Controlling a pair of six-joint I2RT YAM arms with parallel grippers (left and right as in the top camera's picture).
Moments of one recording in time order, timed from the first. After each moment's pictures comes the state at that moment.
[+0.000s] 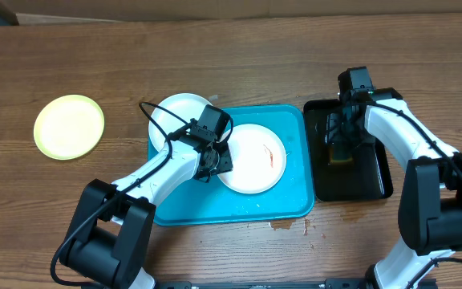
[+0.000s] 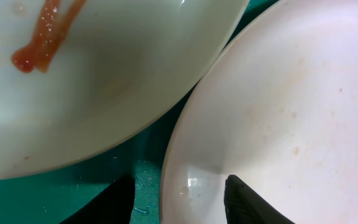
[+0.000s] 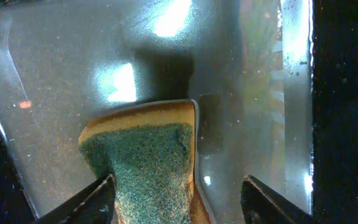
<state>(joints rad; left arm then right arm) -0.45 1.75 1.01 -0.56 0.04 -0.66 0.12 1.88 1.25 -0.80 0.12 0.22</state>
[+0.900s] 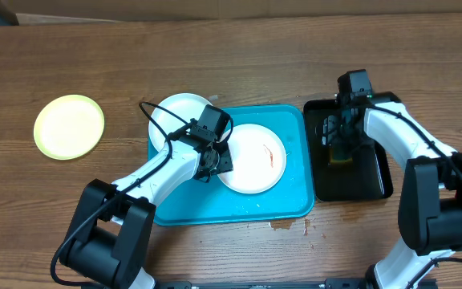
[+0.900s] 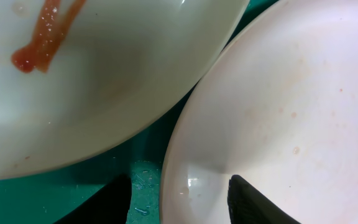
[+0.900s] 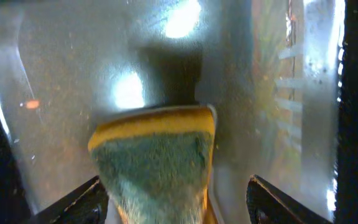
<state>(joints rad) -0.45 1.75 1.01 -0.56 0.04 -0.66 0.12 1.88 1.20 -0.72 0.09 0.20</state>
